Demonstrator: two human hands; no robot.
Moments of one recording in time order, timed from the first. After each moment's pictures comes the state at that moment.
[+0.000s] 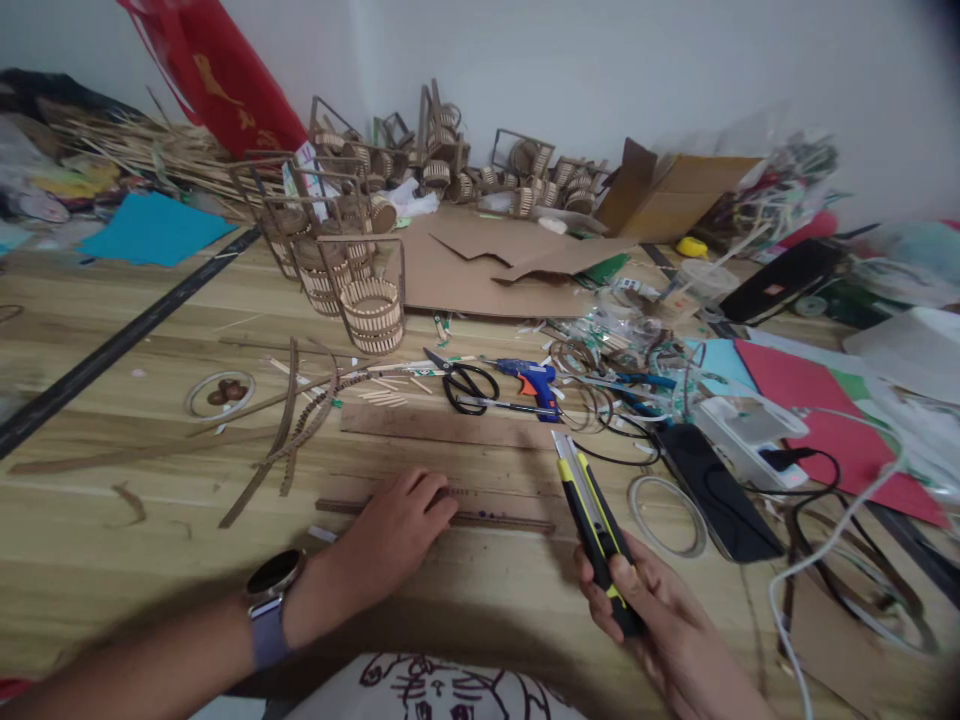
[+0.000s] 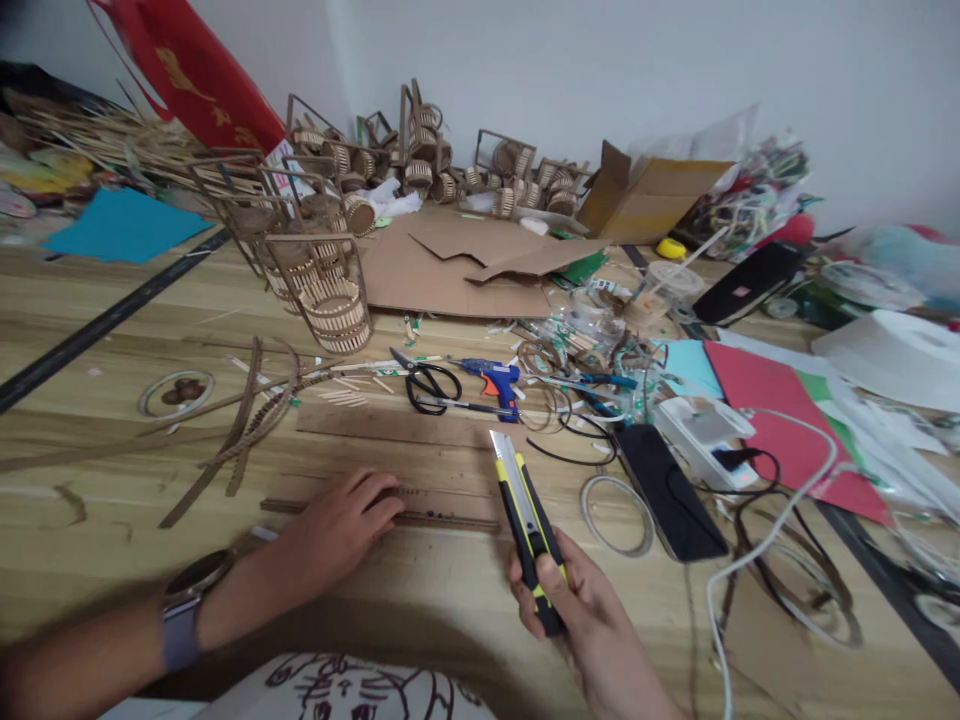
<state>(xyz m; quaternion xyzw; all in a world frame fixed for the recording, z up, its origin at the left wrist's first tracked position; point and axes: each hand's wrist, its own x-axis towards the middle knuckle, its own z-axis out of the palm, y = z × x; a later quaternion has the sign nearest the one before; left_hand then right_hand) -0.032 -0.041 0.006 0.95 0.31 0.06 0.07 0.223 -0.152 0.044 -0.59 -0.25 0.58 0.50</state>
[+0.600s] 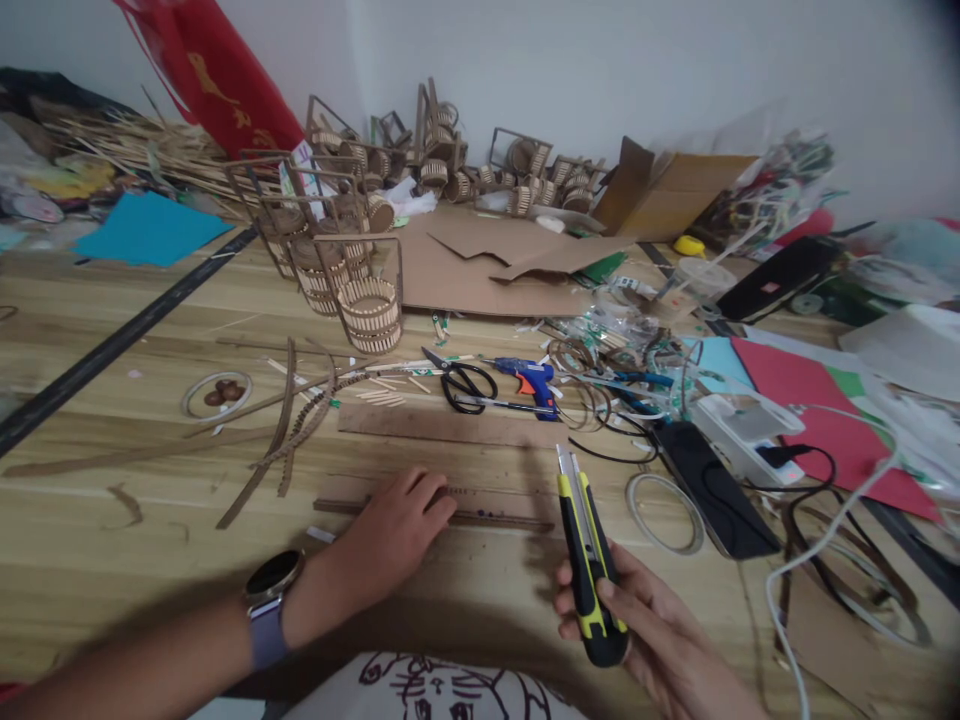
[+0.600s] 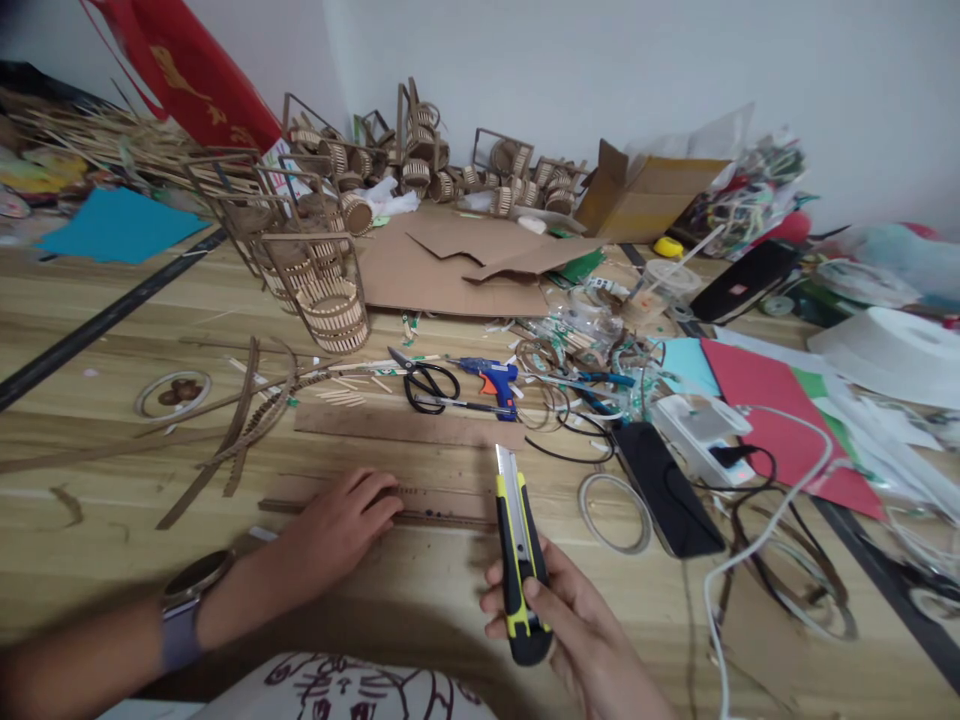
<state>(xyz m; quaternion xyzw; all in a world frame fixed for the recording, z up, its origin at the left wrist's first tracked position) -0.032 -0.042 -0.001 0.95 0.30 0.09 0.05 0.220 -0.162 0.047 -0.54 -0.18 0.67 0.48</state>
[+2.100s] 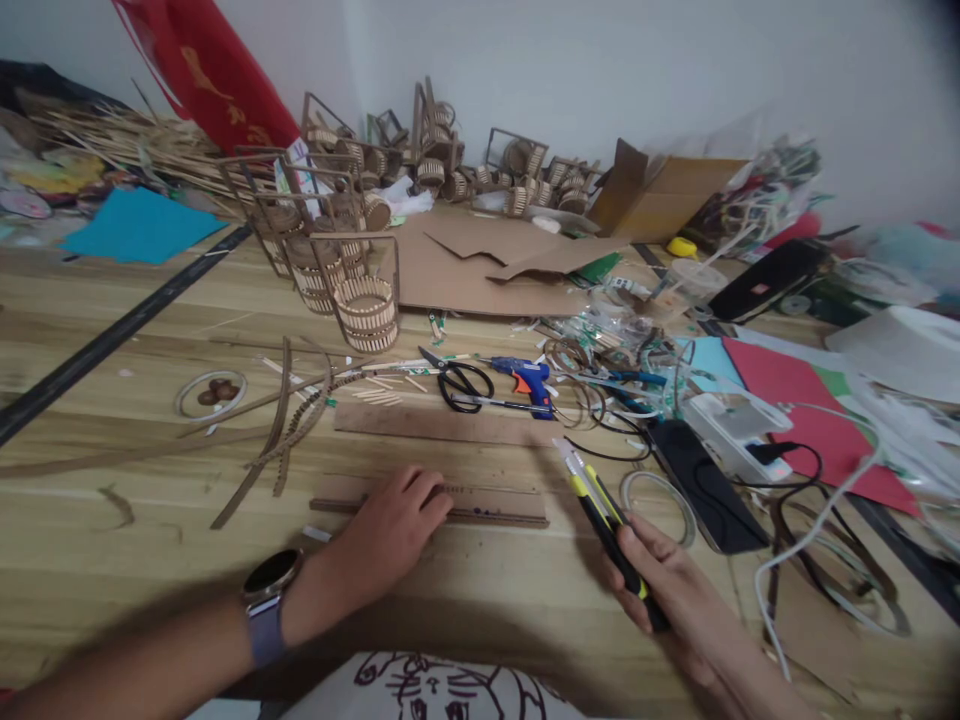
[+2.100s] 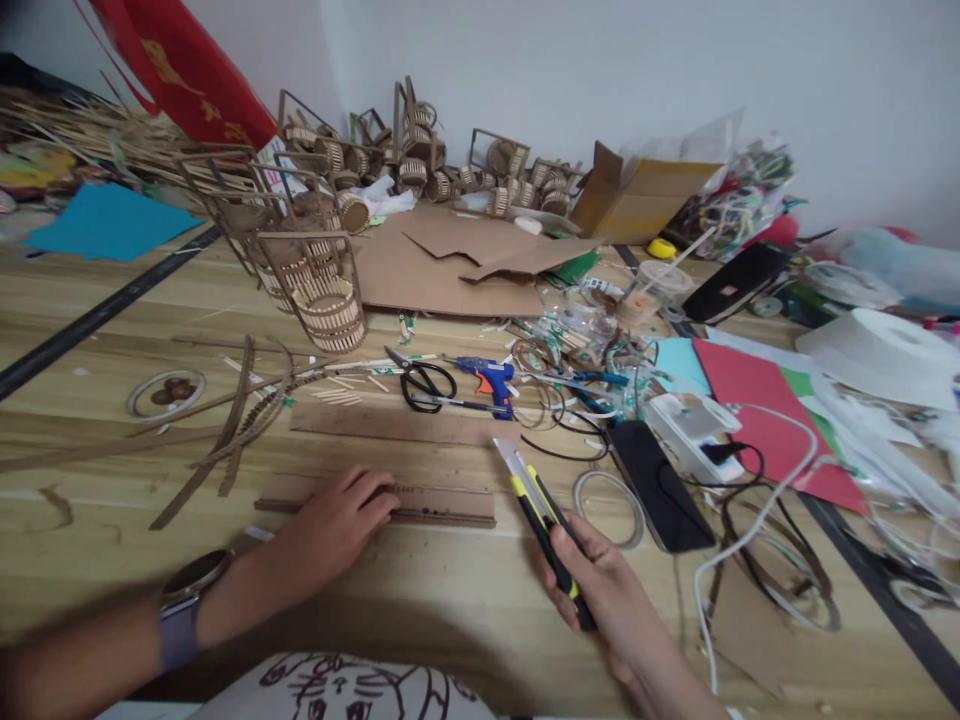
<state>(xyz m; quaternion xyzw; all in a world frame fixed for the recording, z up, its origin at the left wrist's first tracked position) -0.032 -0.041 0.000 0.95 0.29 0.10 0.06 0.259 -0.141 0.034 -0.65 -0.28 0.57 0.42</state>
